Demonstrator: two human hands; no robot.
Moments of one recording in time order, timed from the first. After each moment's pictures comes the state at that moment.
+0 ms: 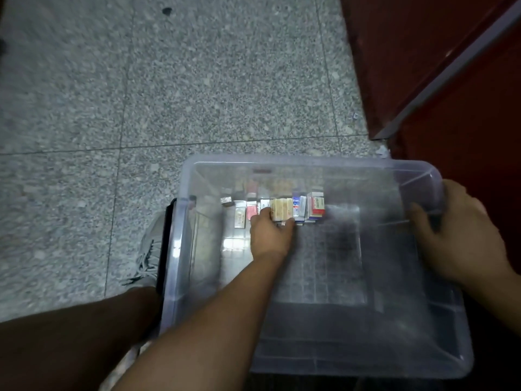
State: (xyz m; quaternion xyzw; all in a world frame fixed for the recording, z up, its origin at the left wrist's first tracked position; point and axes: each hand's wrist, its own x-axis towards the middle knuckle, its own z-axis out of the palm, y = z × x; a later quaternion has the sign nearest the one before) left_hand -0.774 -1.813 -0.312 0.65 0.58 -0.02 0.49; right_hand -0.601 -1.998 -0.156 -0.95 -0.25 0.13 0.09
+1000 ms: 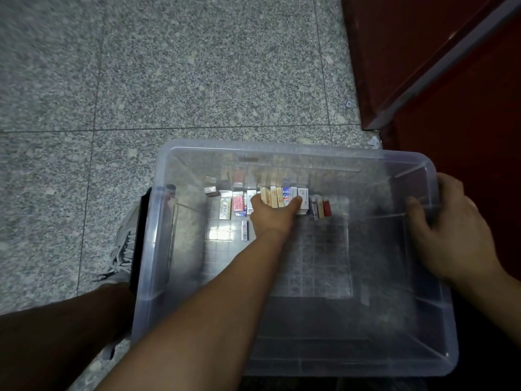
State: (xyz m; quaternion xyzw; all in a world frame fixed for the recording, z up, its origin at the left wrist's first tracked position) left_hand -0.737 -1.821 -0.306 0.48 0.63 0.03 0.61; right_hand -0.602 -2.001 -0.164 -0.95 -0.24 0.15 0.13
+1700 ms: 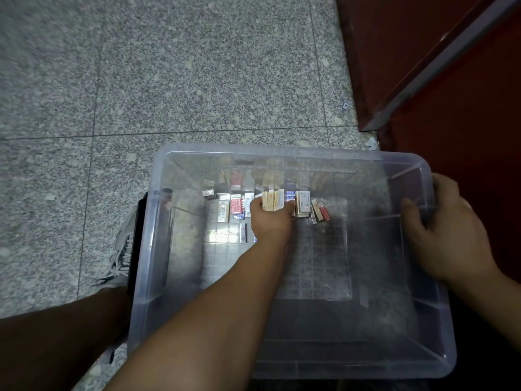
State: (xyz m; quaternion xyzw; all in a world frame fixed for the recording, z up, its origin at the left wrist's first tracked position) left_hand -0.726 -1.832 -0.304 0.39 0.66 0.11 0.63; right_hand -0.602 -2.003 -0.165 -0.95 -0.23 0.15 0.15
